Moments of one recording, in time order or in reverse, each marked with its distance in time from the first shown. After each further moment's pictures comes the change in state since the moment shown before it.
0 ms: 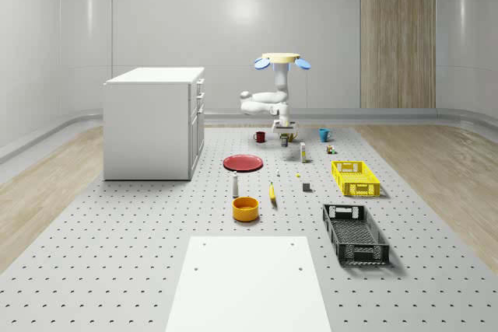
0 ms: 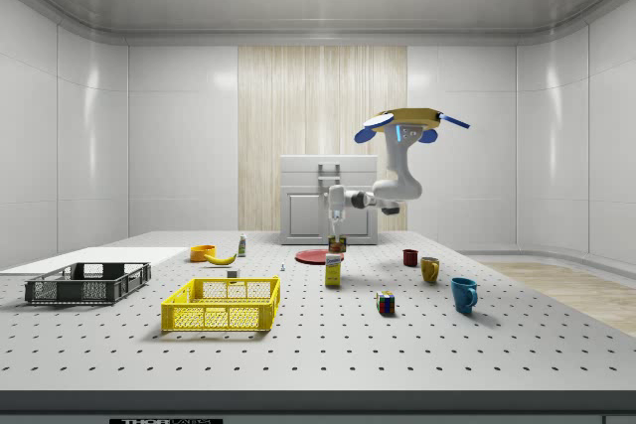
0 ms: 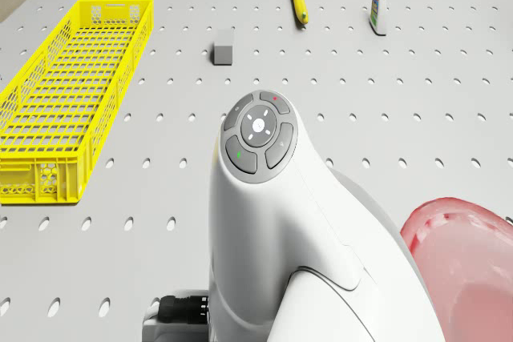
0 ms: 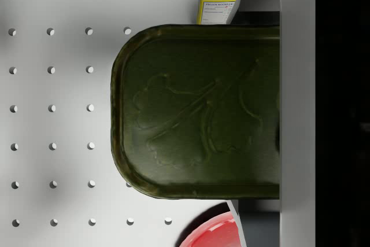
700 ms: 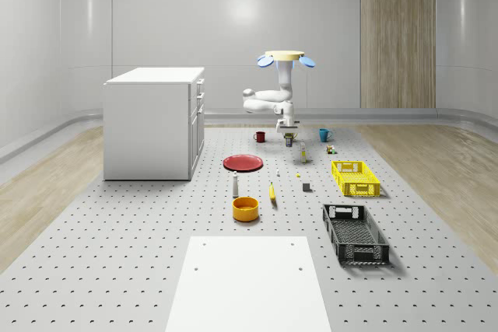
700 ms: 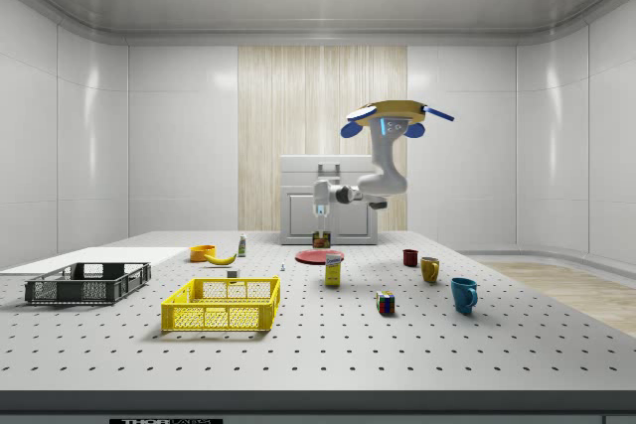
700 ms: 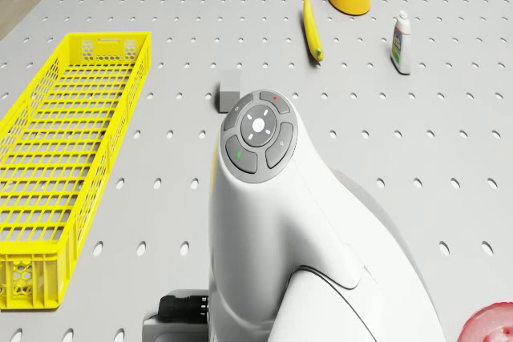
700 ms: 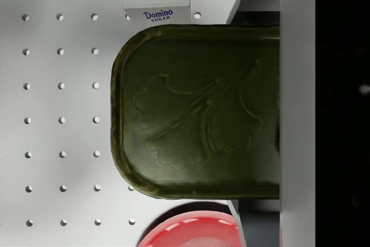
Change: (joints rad) arm -0.007 -0.031 0.005 0.001 0.014 0.029 0.007
